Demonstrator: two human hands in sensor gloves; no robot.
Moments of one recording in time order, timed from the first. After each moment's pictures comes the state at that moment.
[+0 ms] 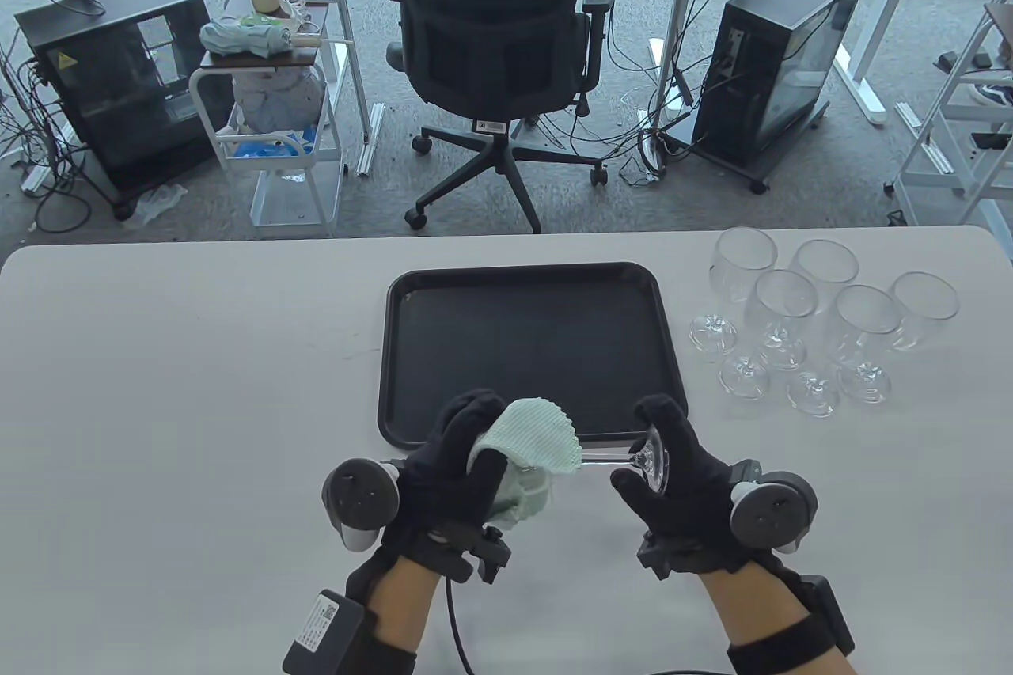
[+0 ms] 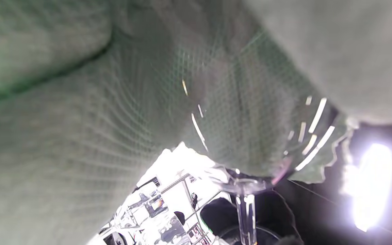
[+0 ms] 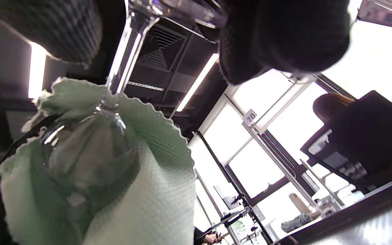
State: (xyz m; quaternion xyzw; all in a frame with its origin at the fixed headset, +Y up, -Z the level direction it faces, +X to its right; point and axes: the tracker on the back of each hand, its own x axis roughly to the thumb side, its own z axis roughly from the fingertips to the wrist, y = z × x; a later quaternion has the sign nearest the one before) left_hand -0.138 -0.699 -0.322 0.15 -0.25 0.59 0.75; right_hand 0.191 -0.703 -0.311 0.33 -0.28 0.81 0.39
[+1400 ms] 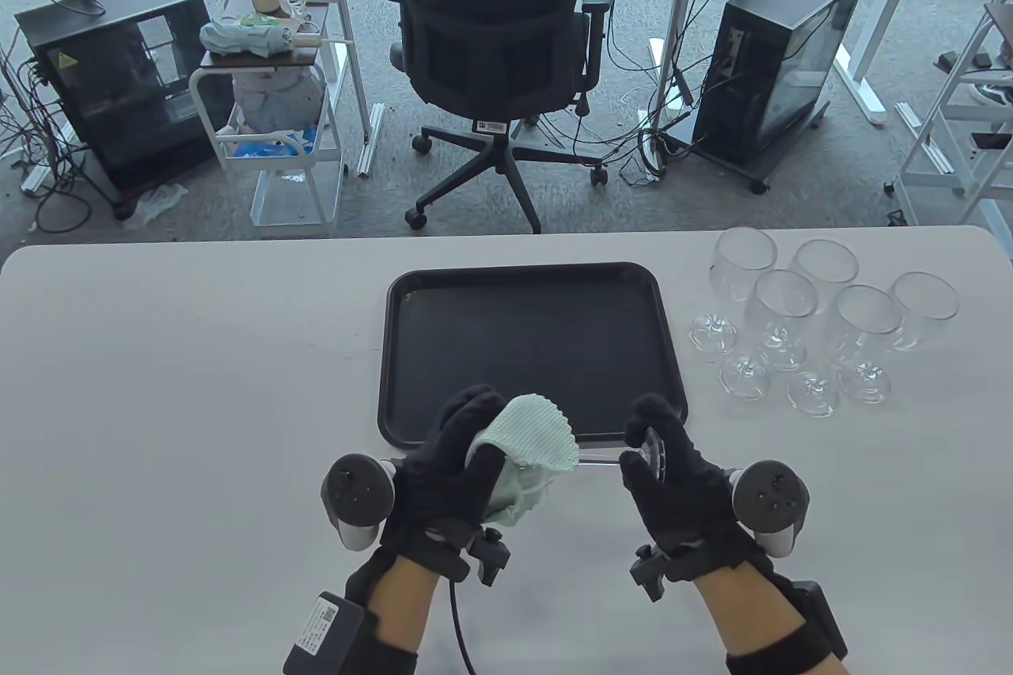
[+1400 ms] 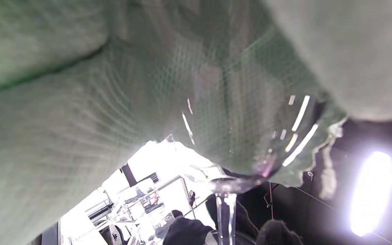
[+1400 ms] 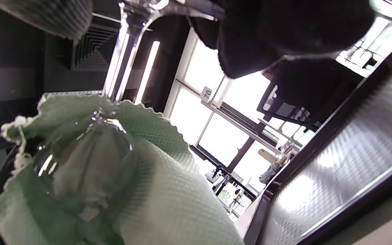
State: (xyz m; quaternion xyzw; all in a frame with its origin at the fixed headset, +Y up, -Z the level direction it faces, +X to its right) left_hand -0.141 -0.699 -0.323 0.14 -0.26 0.59 0.75; right_hand 0.187 -0.713 -0.314 0.25 -0.16 0.82 0.50
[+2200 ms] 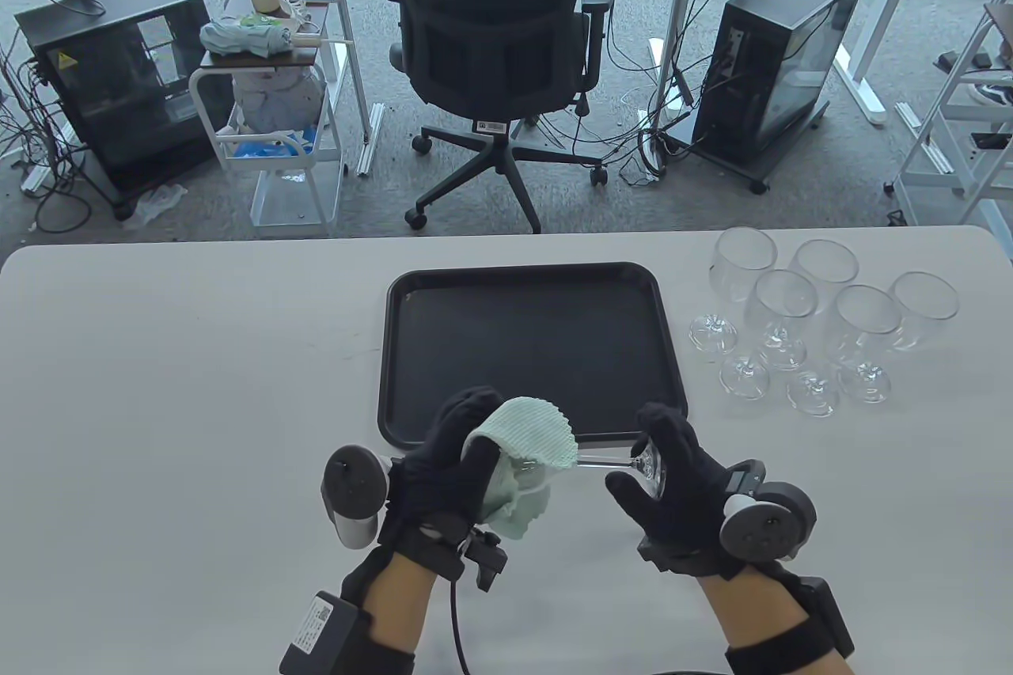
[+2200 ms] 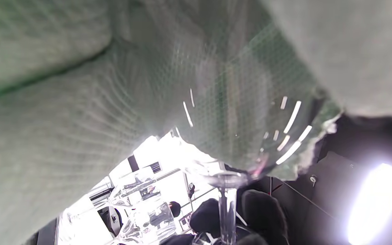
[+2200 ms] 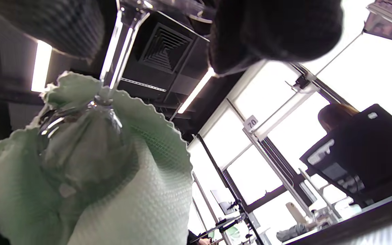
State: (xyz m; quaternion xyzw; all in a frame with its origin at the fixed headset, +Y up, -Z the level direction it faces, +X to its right) left_hand -0.138 -0.701 -0.322 0.12 -0.26 0.62 0.73; right_hand 0.191 -0.705 -0.314 0.30 -0.24 0.81 0.44
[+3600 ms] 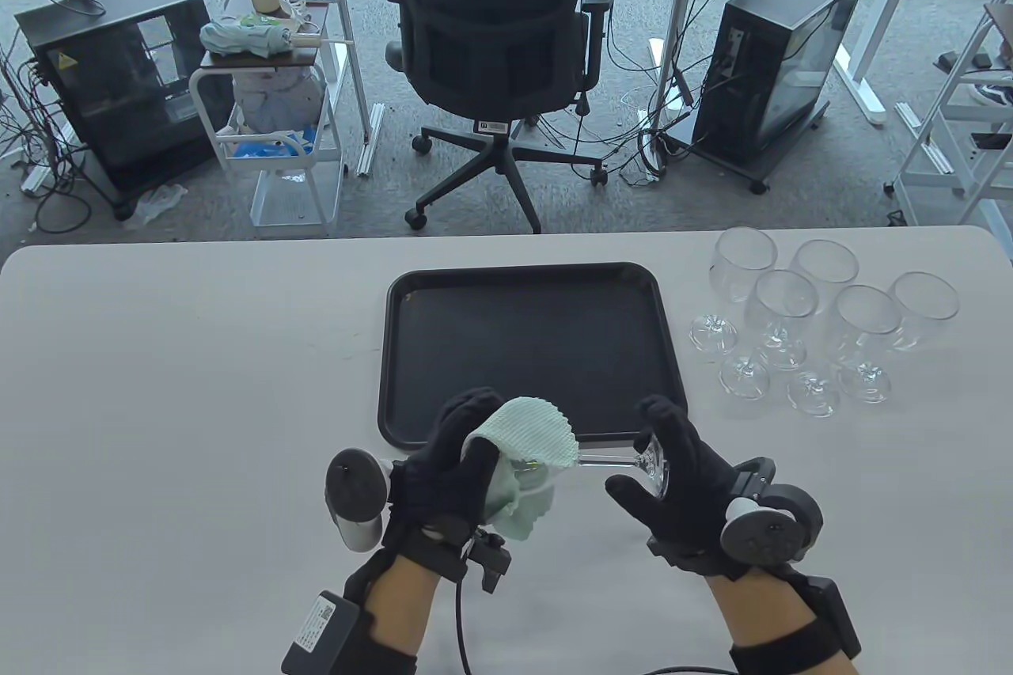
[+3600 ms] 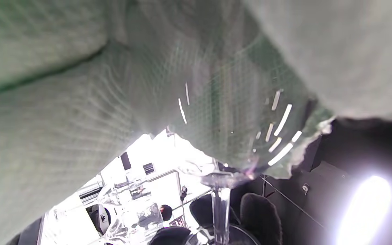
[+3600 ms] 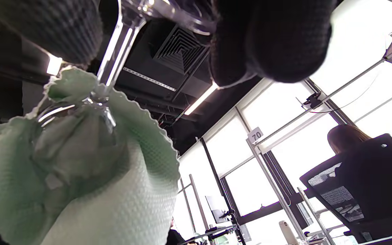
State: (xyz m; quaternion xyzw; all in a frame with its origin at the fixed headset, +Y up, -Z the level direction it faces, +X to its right) left_hand -0.134 -0.702 -0.319 0.12 -0.25 0.65 0.71; right_hand 0.193 -0.692 -0.304 0.32 -0.30 0.82 0.38
